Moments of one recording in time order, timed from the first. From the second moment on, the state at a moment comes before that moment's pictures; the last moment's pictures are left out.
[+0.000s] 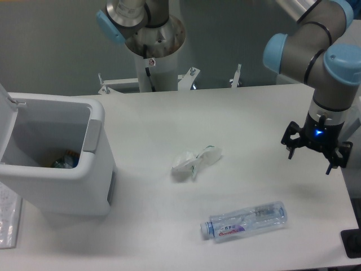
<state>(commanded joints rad) 2.82 -2.05 -1.40 -1.03 1.40 1.38</state>
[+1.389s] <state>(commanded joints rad) 2.70 -1.82 -1.83 -0.99 1.35 1.23</state>
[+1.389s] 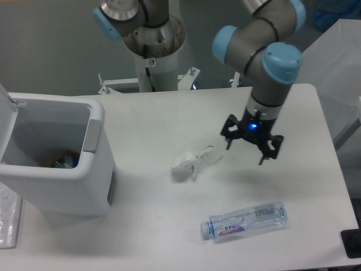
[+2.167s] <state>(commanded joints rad) 2.56 -1.92 -1.86 -0.99 1.50 1.19</state>
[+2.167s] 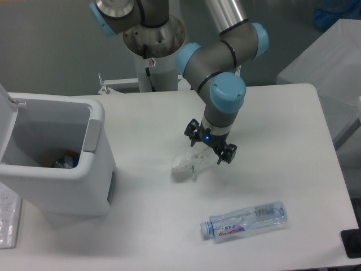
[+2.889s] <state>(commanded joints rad) 2.56 -1.92 -1.80 -1.00 1.49 1.16</state>
